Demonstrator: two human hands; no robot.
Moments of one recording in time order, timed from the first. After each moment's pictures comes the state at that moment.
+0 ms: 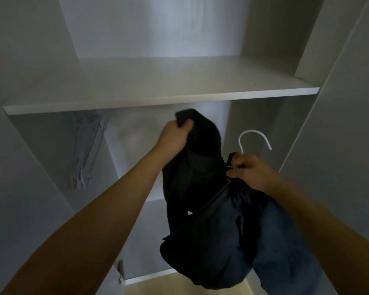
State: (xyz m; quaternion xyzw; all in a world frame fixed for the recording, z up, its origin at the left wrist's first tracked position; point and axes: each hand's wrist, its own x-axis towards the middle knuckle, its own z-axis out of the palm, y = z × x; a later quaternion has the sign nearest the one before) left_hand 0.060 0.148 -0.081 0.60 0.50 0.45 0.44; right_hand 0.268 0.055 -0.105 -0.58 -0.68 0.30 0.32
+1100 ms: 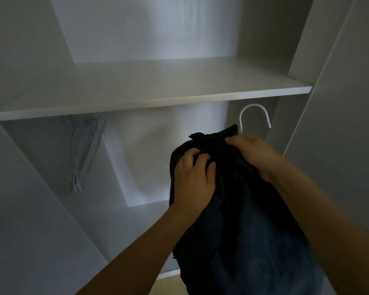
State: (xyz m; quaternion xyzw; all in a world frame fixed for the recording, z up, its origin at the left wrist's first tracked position) left_hand 0.115 0.053 -0.142 0.74 0.49 0.45 0.08; right_hand 0.266 0.053 -0.057 -0.58 -0.49 0.45 0.46
